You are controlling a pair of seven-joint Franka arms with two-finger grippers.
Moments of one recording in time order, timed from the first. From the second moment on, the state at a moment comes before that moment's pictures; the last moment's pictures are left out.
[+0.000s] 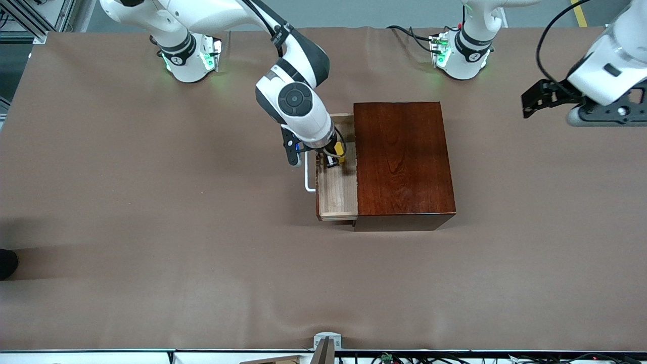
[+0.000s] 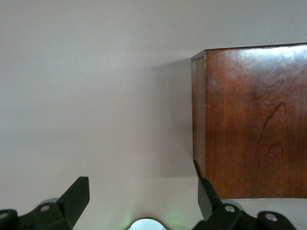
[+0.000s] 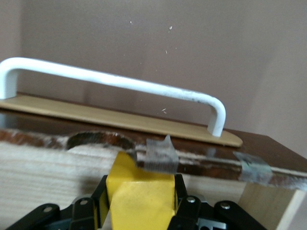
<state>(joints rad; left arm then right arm) 0.00 -0.02 -0.20 -1.54 0.04 1.45 -0.14 0.63 0.56 0.22 -1.59 0.14 2.21 2.06</state>
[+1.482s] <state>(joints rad) -0.16 0.24 -0.37 -1.50 0.04 1.68 -0.54 0.48 0.56 0.24 -1.34 0.14 1.80 1.92</state>
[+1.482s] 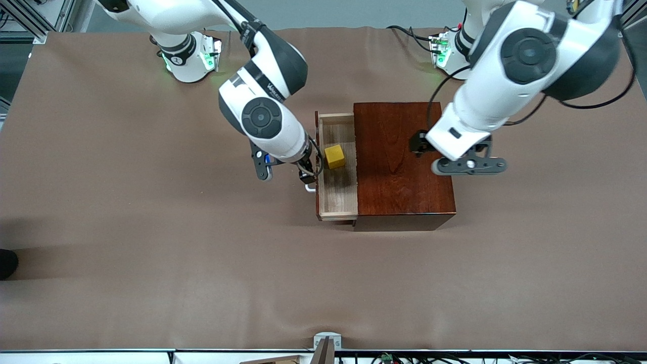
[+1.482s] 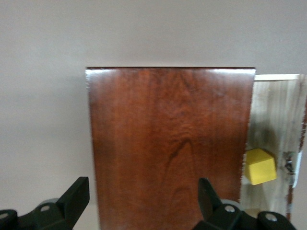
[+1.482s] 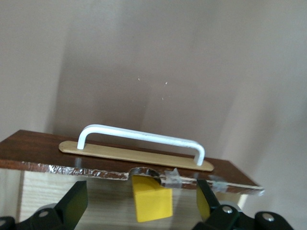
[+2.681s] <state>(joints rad) -0.78 0.64 -0.10 -1.28 0.05 2.15 -1.74 0.09 0.42 0.38 -1.28 0.13 1.50 1.33</state>
